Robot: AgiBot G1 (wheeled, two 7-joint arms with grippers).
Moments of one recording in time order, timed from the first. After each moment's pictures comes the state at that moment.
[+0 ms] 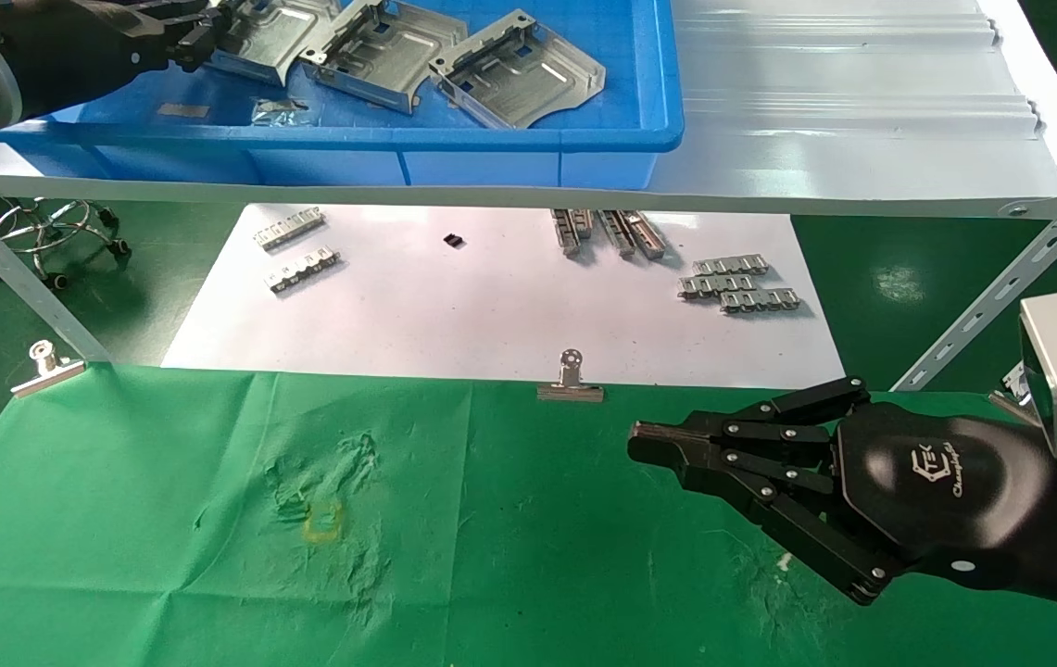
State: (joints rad) left arm -1.99 1.14 0.47 -0.02 1.26 0.73 0.12; right arm 1.08 -0.54 -0.42 1.22 -0.60 -1.40 0.10
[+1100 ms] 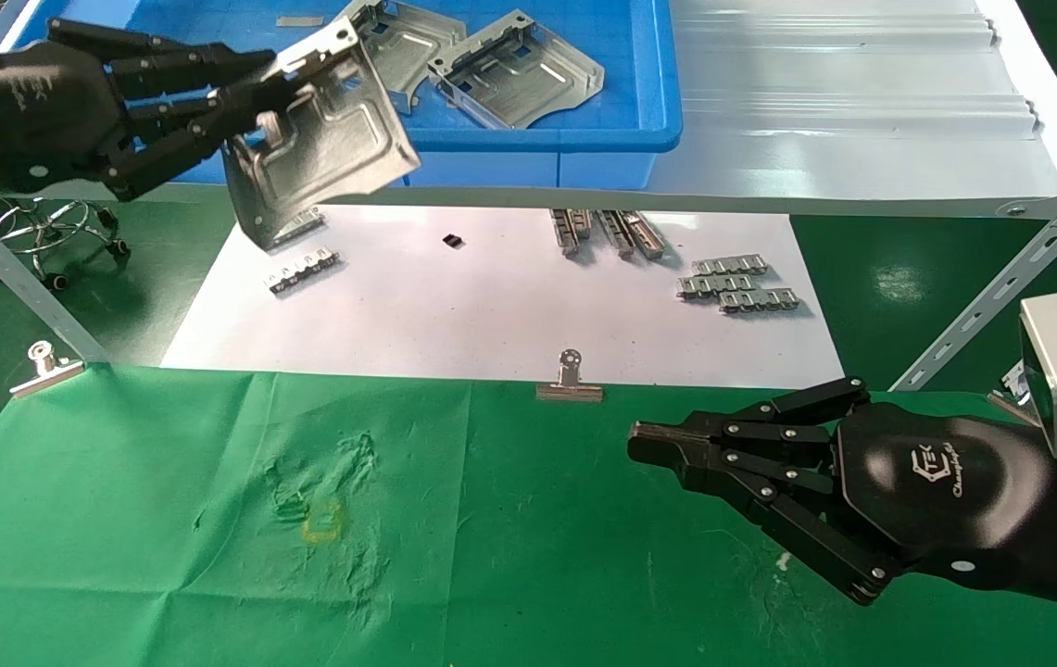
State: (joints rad) left arm -1.89 0.87 0.43 -0.19 1.14 1.58 0.43; right arm 1.08 -0.54 -0.42 1.22 -0.60 -1.40 0.10
